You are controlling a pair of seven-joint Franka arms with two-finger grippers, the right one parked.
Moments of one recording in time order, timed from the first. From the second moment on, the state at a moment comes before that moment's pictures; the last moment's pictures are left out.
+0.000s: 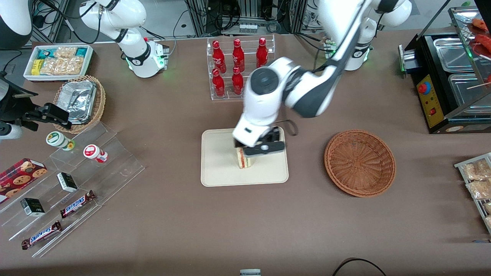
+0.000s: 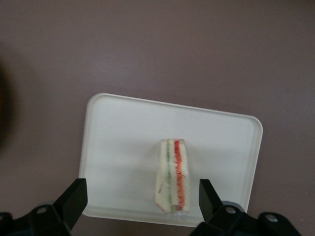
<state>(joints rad) -0.66 0.48 -0.02 -1.37 0.03 1.95 -0.92</state>
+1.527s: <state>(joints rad) -0.06 0.00 -0.02 -1.52 0.02 1.49 -0.13</state>
